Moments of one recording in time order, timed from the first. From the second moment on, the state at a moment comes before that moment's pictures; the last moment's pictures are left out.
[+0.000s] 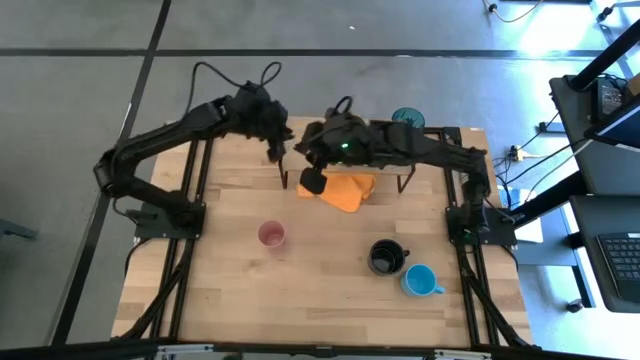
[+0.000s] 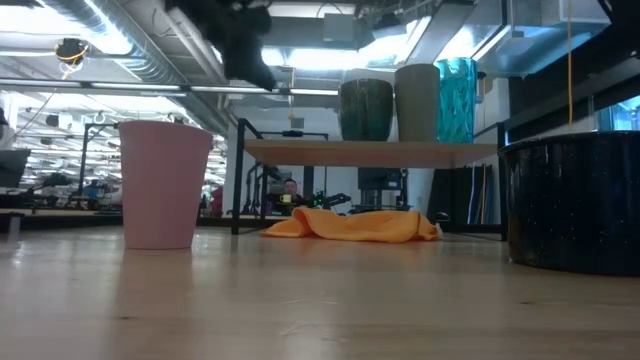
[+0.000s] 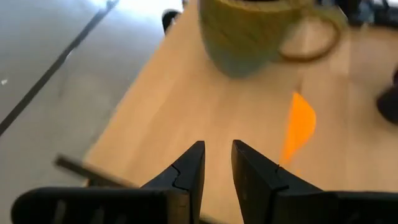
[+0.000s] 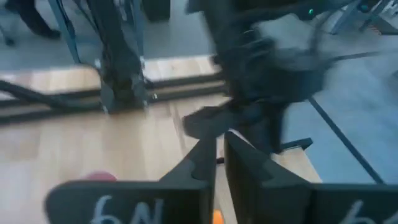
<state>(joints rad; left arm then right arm) 0.58 1.35 1.28 -0.64 0.15 0.16 0.00 1.96 2.36 -0.91 0.31 0.04</state>
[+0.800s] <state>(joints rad) 0.13 1.14 1.25 -1.01 -0.22 -0.18 0.14 1.91 2.36 -1.21 0.42 0.24</state>
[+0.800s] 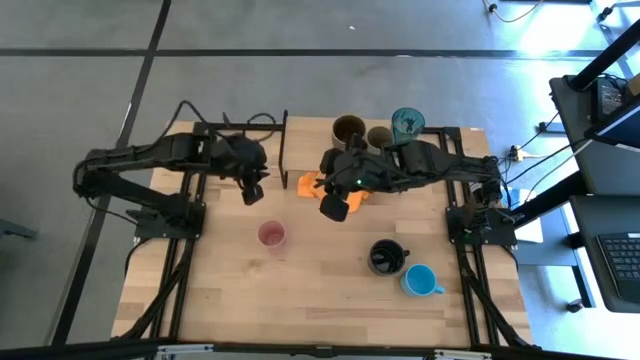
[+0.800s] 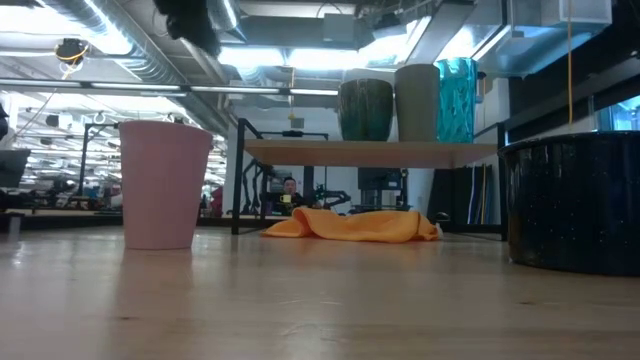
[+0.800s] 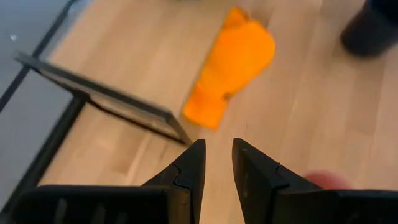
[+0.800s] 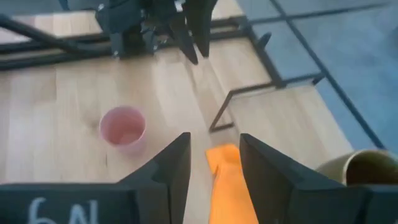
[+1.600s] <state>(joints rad) -0.04 1.14 0.92 -0.94 -0.13 -0.37 0.19 1.91 2.36 -1.39 0.45 0.34</state>
